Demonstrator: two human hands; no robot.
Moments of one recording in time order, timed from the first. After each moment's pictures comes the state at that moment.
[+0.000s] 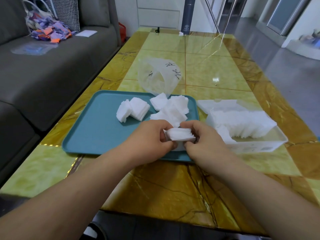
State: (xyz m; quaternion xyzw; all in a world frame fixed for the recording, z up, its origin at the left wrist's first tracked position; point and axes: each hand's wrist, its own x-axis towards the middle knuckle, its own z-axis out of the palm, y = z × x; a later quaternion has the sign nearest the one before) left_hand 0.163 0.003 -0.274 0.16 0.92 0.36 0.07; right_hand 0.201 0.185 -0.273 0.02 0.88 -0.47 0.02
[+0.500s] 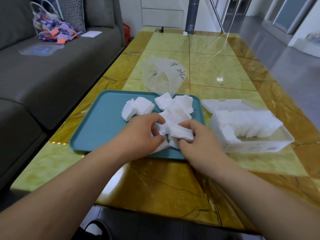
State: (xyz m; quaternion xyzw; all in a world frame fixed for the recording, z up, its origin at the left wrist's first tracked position) left_hand 0.162 -0.025 -0.264 0.12 0.93 0.33 0.05; right_hand 0.204 0.164 -0.272 -0.01 0.90 -0.44 -0.01
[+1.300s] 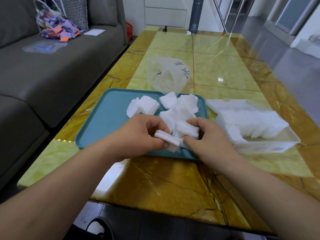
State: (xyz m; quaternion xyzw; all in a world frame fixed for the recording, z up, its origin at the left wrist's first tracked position) left_hand 0.179 -0.044 -0.243 0.12 0.86 0.47 0.14; right_hand 0.196 0.170 -0.273 0.00 0.90 -0.44 -0.02
